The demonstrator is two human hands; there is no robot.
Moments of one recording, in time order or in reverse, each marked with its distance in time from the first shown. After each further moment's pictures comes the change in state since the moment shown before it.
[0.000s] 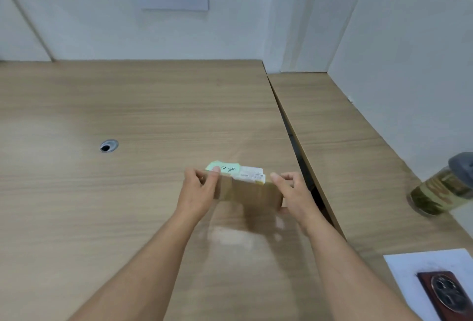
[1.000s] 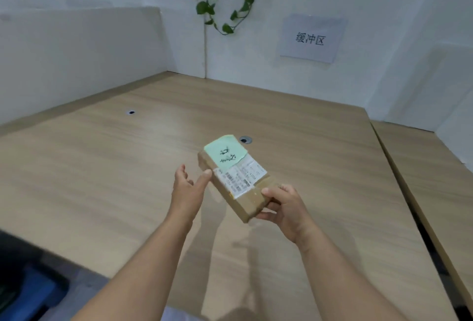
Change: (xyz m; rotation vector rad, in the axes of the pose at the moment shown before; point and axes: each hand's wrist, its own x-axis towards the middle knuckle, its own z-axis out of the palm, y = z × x) left_hand -0.175 -0.118 -0.298 -0.376 0.434 -0.016; right_hand -0.209 -0.049 0.252 0.386 -0.570 -0.018
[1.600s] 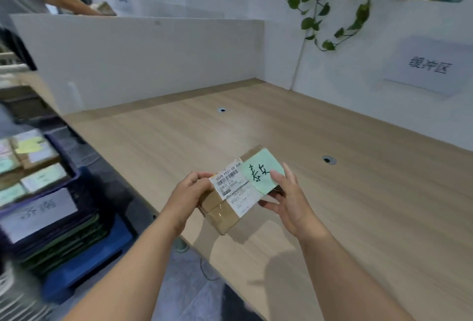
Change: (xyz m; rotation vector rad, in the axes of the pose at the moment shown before) left_hand -0.031 -0.013 -0.189 -0.177 0.090 -0.068; right_hand 0.016 0.037 0.179 -0.166 -0.351 -0.037
